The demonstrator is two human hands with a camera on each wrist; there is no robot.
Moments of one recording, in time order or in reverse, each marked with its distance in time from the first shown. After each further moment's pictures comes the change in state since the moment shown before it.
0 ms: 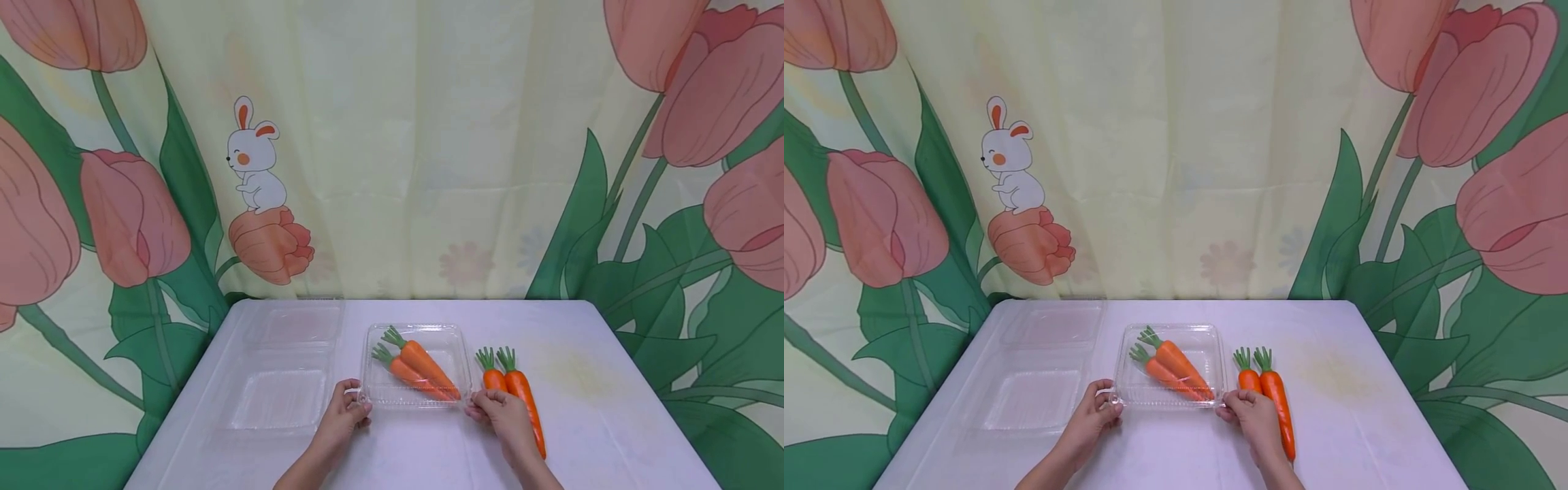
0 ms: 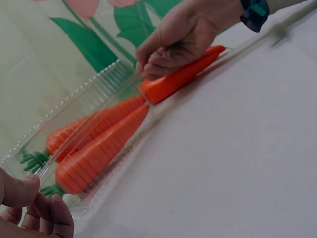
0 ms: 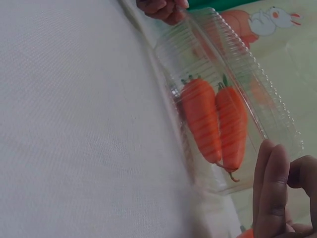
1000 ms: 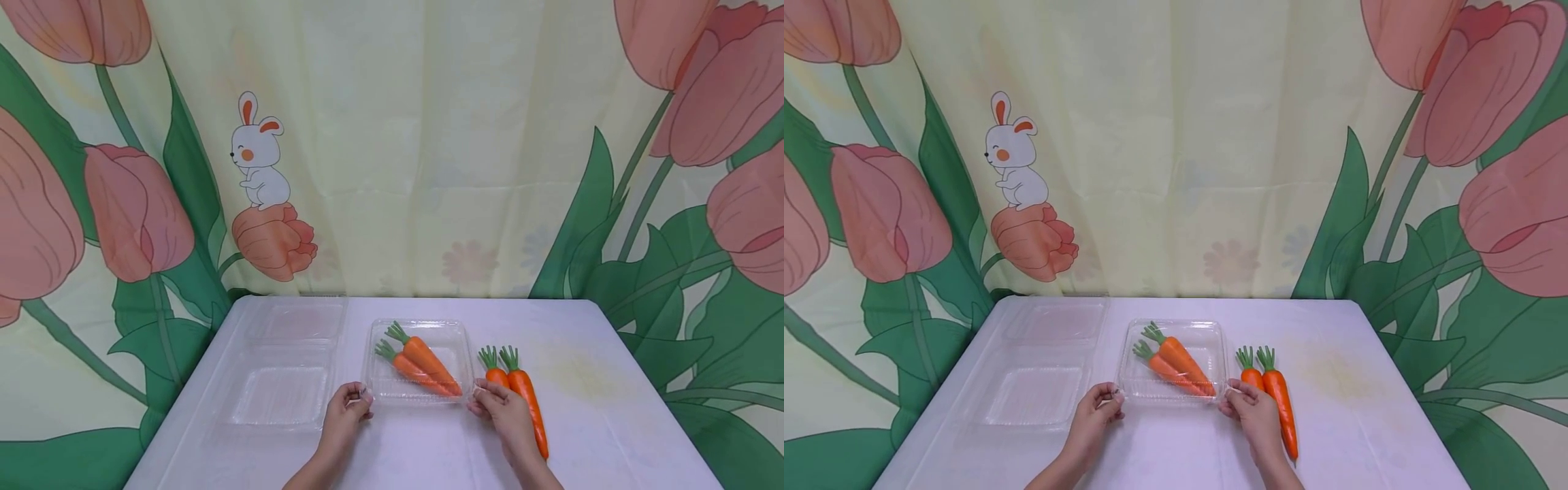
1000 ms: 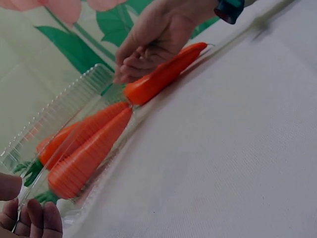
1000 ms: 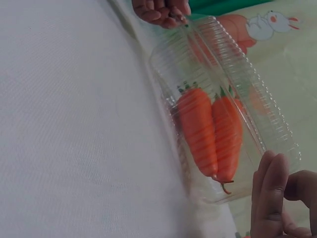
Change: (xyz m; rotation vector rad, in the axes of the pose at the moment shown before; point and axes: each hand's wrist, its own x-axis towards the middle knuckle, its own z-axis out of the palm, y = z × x) left_hand -0.002 -0.005 0.009 0.016 0.164 0.058; right_hand -0.004 -0.003 0.005 0.059 0.001 -0.048
